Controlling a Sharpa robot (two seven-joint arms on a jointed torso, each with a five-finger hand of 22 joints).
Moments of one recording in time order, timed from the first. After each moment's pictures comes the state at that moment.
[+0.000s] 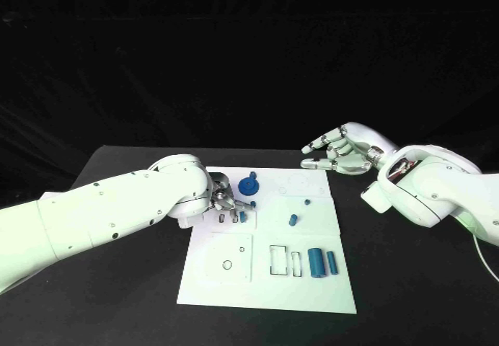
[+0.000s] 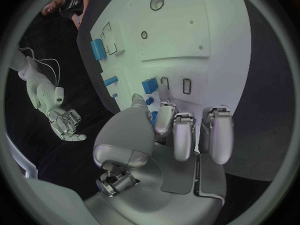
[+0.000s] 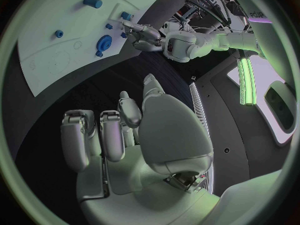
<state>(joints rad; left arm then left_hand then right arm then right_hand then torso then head) 1.27 -0.60 -0.02 1.41 -1.05 0.15 -0.70 1.18 0.14 -0.30 0.27 0.05 0.95 0.04 0.62 0.63 1.40 -0.03 1.30 1.24 1.47 -0.08 1.57 1.31 0.02 1.46 0.03 1.53 1.31 1.26 -1.03 0.04 1.73 -0.96 -0.34 -0.04 1.39 -0.04 -0.08 0.25 0.21 0.98 0.14 0.08 0.09 1.38 0.06 1.09 1.29 1.47 0.00 1.48 1.31 0.04 1.46 0.10 1.50 1.31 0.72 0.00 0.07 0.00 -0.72</state>
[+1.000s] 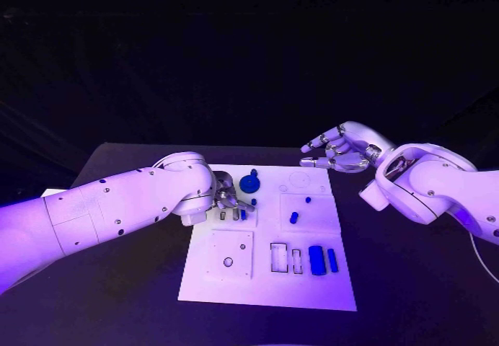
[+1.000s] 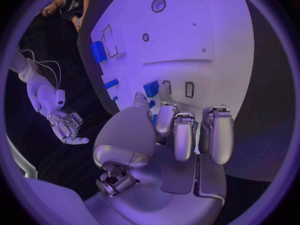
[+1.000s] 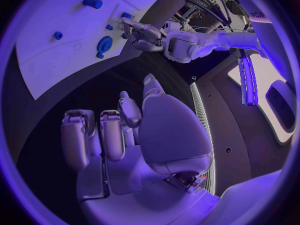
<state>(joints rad) 1.27 -0.58 -0.02 1.40 -1.05 0.17 -0.70 1.23 0.12 -0.23 0.26 0.05 0.94 0.04 0.63 0.66 1.39 -0.02 1.29 1.25 1.47 -0.08 1.57 1.31 0.02 1.46 0.03 1.53 1.31 1.26 -1.01 0.04 1.71 -0.95 -0.34 -0.04 1.39 -0.04 -0.08 0.25 0.22 0.98 0.14 0.08 0.09 1.38 0.06 1.09 1.29 1.46 -0.01 1.47 1.31 0.04 1.46 0.10 1.49 1.31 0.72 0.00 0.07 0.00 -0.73</state>
